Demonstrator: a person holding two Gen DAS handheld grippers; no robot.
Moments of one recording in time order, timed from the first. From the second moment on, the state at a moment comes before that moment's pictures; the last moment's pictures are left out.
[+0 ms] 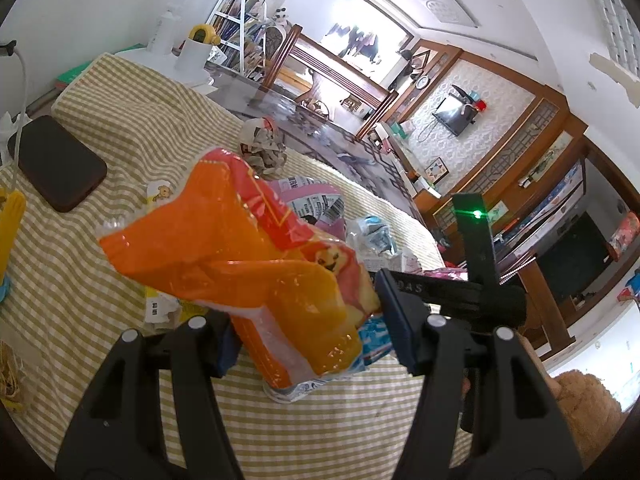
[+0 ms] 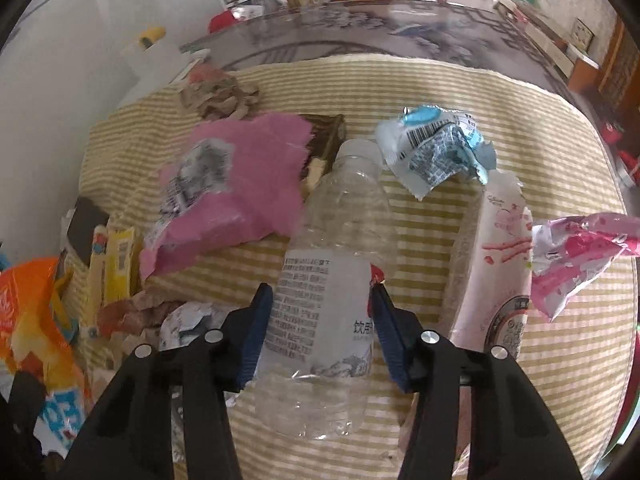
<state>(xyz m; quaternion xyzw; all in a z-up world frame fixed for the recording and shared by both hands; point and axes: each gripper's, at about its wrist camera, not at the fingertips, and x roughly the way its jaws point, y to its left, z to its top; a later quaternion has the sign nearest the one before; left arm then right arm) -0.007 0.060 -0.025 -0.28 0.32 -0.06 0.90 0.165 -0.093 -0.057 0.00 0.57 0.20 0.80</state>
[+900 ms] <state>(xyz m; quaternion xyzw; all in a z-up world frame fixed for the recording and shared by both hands) -0.006 0.060 -0.027 -0.27 0.32 -0.06 0.90 0.060 -0.122 -0.020 0.03 0.56 0.28 0.78</state>
